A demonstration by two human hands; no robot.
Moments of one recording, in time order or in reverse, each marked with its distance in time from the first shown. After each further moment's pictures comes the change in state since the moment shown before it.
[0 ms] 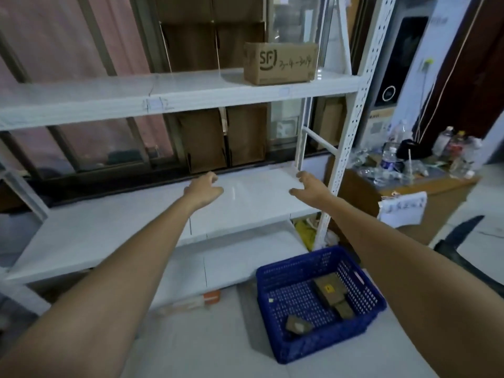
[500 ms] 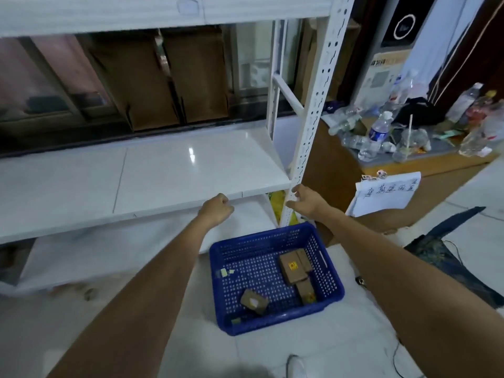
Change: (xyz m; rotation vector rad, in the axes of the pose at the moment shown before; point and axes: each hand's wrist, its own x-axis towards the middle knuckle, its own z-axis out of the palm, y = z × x) left_hand 0.127 0.127 0.301 -0.129 -0.278 -0.266; right_hand 0.130 0.292 0.004 -0.011 -0.341 0.142
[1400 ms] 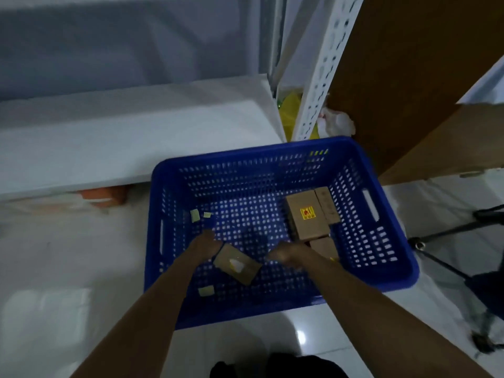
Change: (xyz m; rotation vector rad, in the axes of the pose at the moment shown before) left_hand 0.273 -0.335 0.473 0.058 -0.247 -0.375; right_hand 0.217 0.325 0.484 -0.089 -0.858 0.372
